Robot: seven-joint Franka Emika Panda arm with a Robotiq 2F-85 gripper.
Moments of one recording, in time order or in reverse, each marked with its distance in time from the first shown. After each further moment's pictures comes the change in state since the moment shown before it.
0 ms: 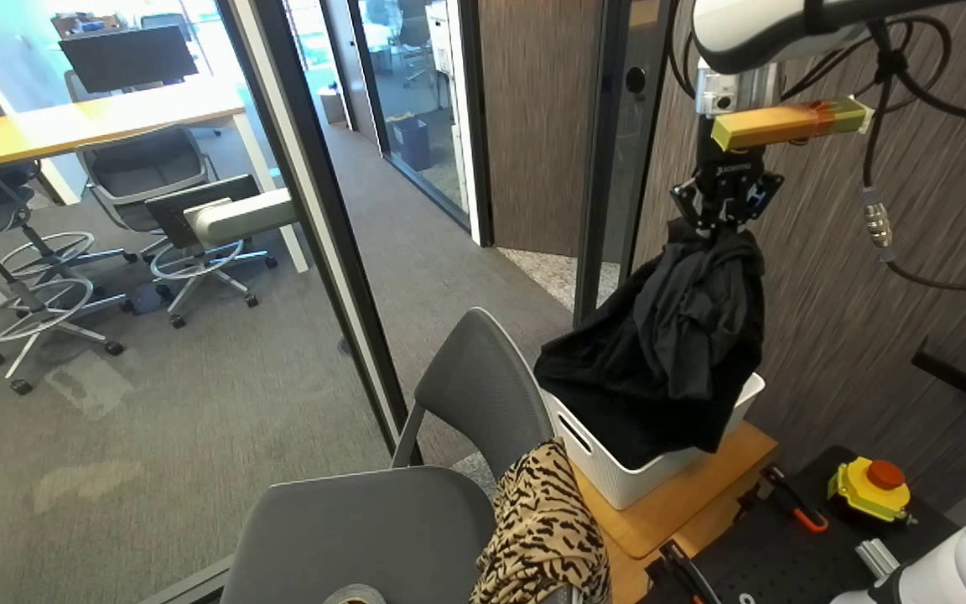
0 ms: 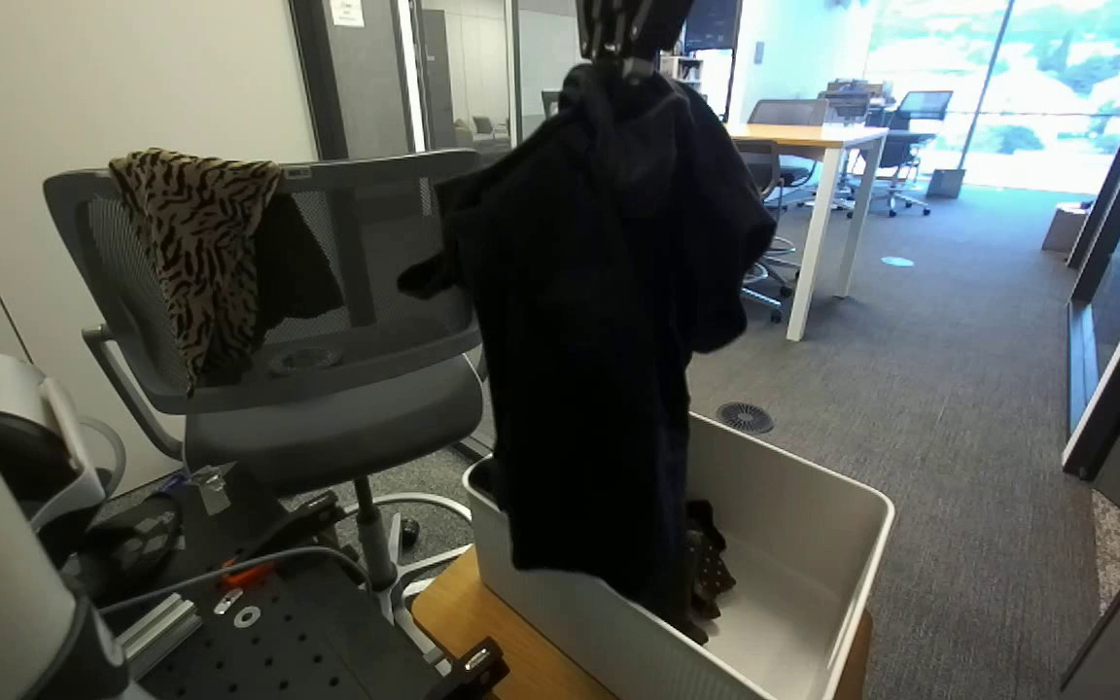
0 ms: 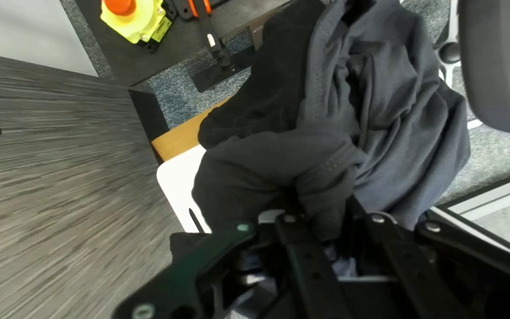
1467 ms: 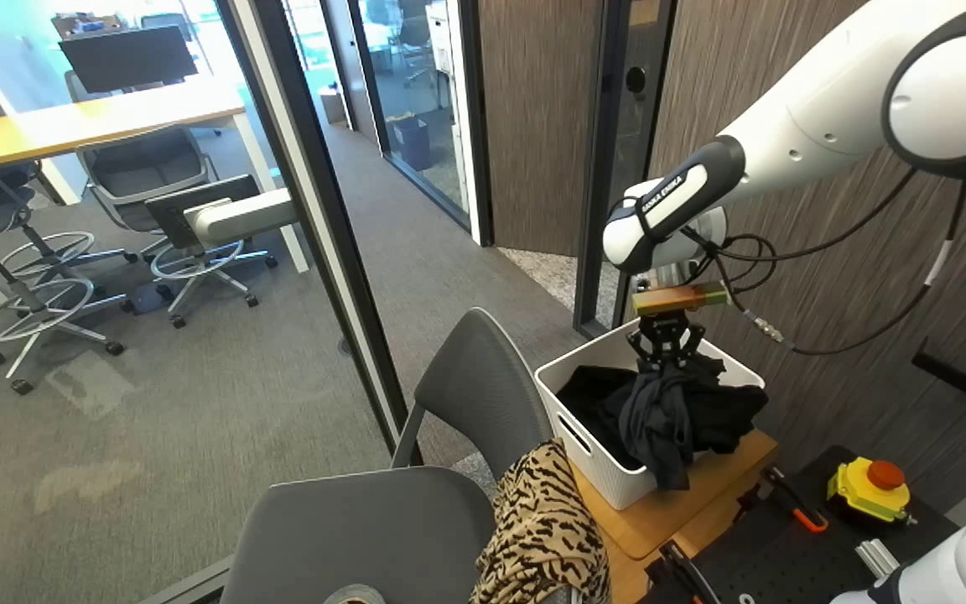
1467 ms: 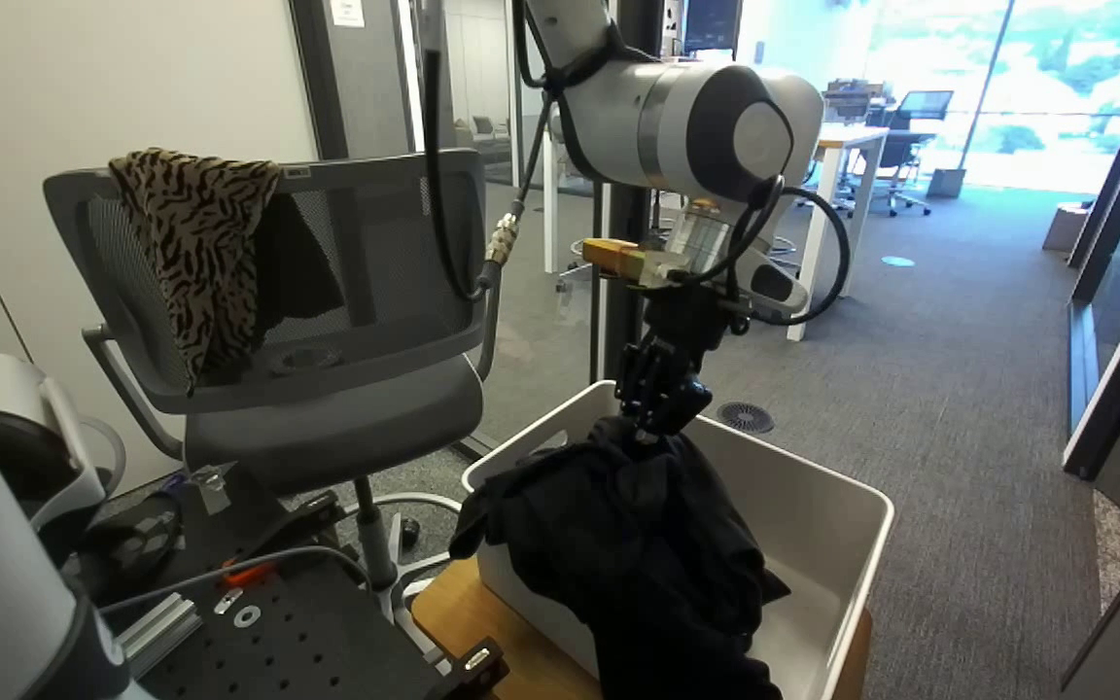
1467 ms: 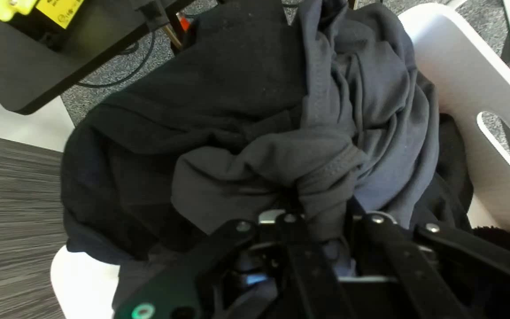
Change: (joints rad) arm 0.008 0.694 -0.045 0.034 0.059 0.354 0.060
